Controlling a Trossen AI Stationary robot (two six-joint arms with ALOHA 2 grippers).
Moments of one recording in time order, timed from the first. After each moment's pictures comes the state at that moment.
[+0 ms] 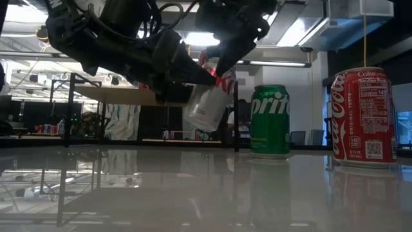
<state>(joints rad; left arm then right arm) -0.02 1.67 0.58 0.81 -0.20 -0.26 -0.10 1.90 1.66 -0.85 -0.28 -0.42</state>
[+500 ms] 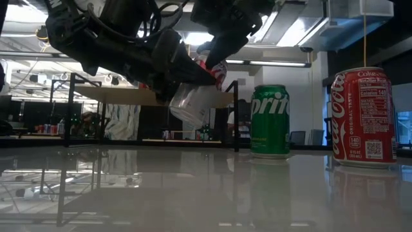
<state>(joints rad) -0.02 1.67 0.58 0.81 -0.19 -0.26 -0.10 1.90 1.66 -0.76 -0.33 -0.40</state>
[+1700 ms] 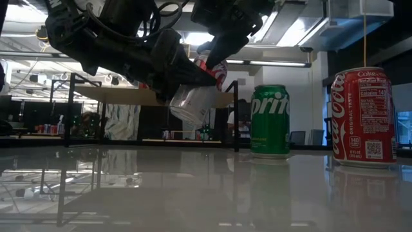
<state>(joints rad) -0.02 1.67 0.58 0.82 -0.19 -0.26 -0.10 1.90 1.66 -0.76 -0.33 -0.40</state>
